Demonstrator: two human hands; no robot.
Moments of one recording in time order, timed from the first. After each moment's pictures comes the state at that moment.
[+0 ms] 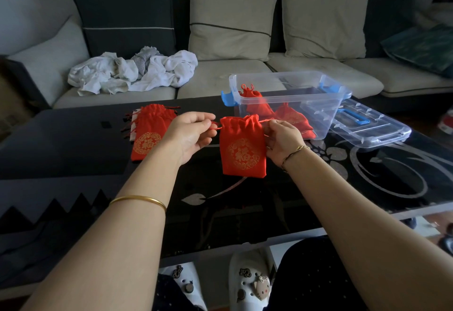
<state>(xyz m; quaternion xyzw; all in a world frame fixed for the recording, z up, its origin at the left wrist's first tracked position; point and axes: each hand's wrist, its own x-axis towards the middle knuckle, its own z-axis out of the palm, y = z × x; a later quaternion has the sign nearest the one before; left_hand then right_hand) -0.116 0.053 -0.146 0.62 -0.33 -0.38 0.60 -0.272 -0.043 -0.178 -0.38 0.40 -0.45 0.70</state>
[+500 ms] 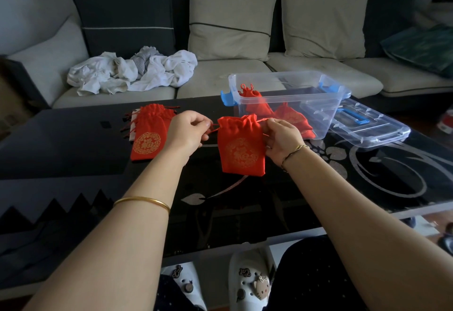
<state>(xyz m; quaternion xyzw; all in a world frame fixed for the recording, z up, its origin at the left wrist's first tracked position) -0.112 0.047 -0.157 0.71 -0.44 -0.17 0.52 -0.273 -0.040 -0.175 -0.40 0.40 -0.46 0.69</state>
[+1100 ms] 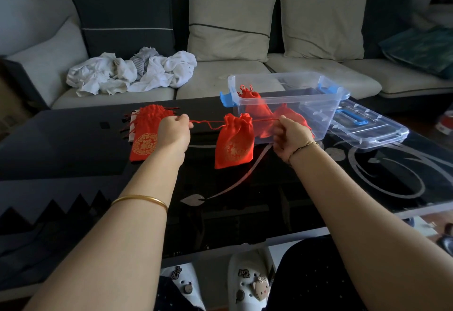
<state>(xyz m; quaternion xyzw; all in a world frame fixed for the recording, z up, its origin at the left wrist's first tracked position) -0.099 0.040 -0.156 0.75 -0.25 -0.21 0.58 -0.288 -0.055 -0.174 -0.37 0.46 -0.46 0.67</state>
